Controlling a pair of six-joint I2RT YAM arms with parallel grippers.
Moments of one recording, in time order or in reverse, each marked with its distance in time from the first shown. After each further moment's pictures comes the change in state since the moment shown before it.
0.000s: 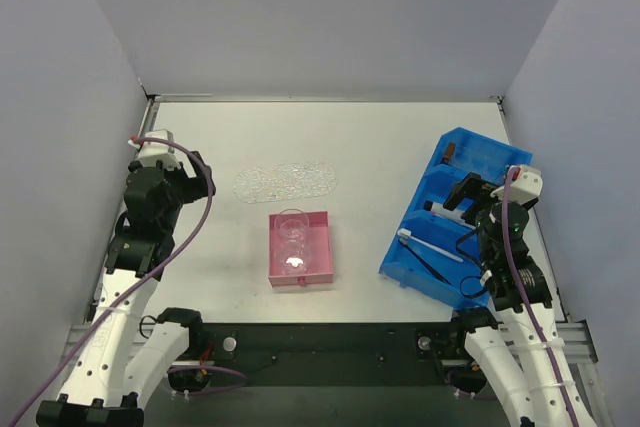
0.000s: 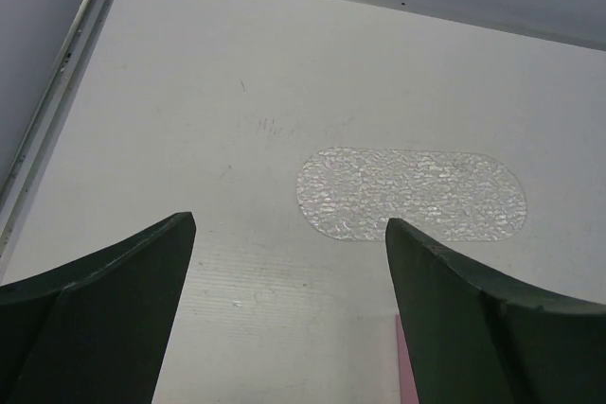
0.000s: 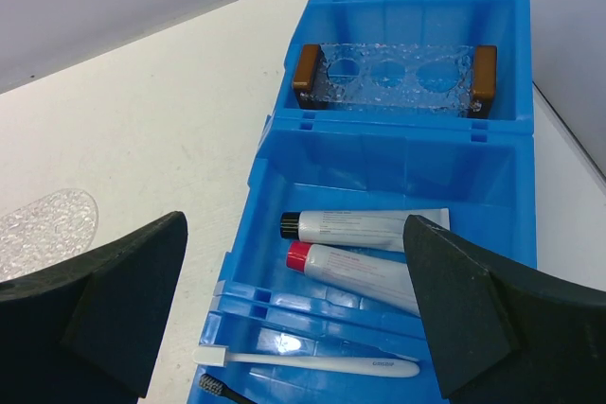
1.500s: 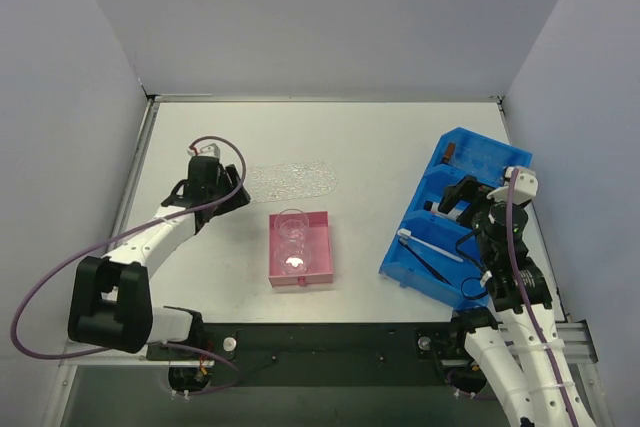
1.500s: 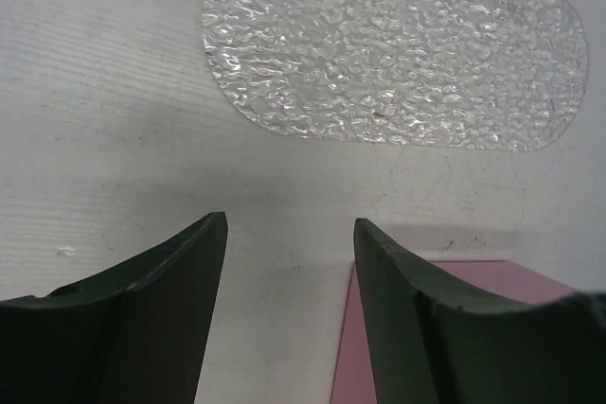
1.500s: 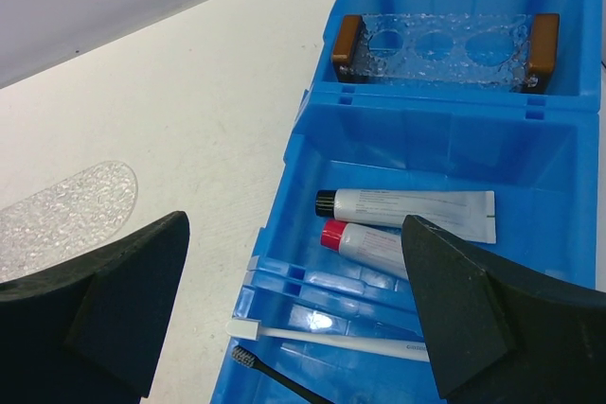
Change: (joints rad) left arm -0.048 0.557 -0.077 0.122 0.158 -0.307; right arm 0.000 -0.006 -0.002 -0.028 -0.089 0.060
